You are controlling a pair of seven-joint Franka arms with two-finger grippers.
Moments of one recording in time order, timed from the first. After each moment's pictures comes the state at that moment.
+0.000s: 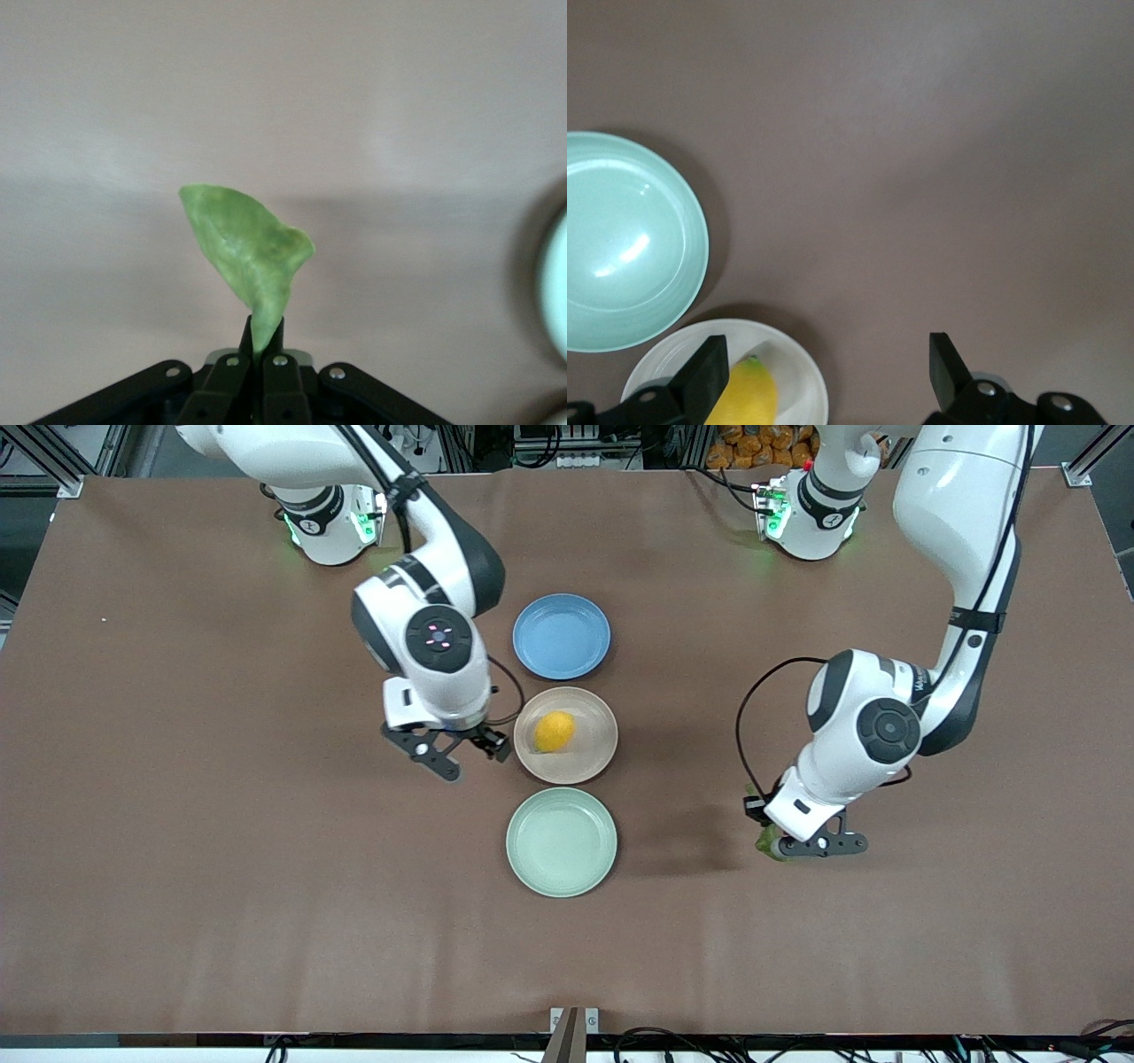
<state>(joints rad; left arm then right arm) -0.18 0.54 -0.17 -1.68 0.03 2.31 -0.40 0.45 0.49 0.16 -1.52 -0.13 1.89 1.24</state>
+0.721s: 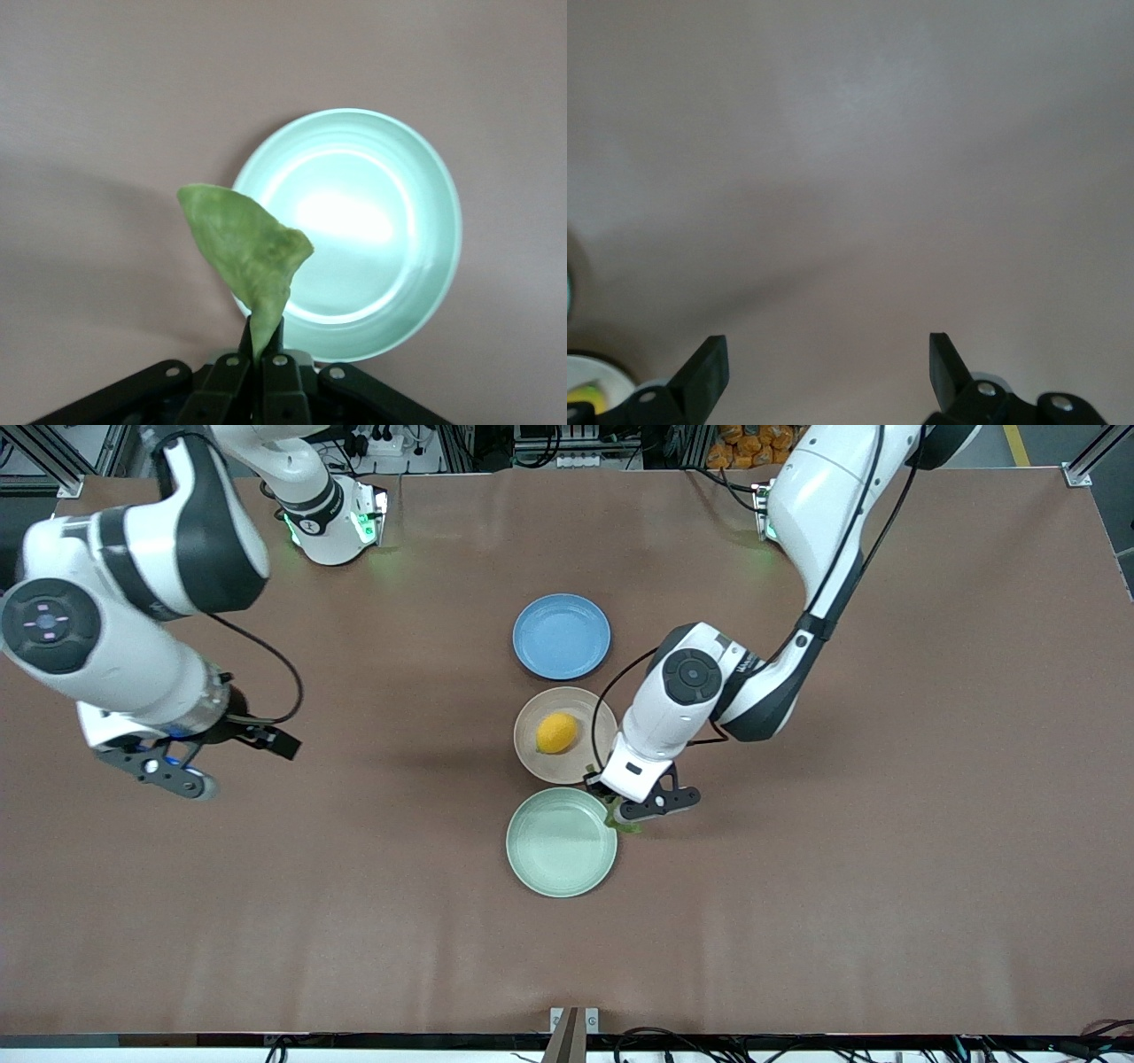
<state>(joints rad) -0.47 0.69 -0.20 -1.52 0.03 2.48 -0.92 0.17 0.26 0.04 -1.51 -0.09 1.65 0.61</state>
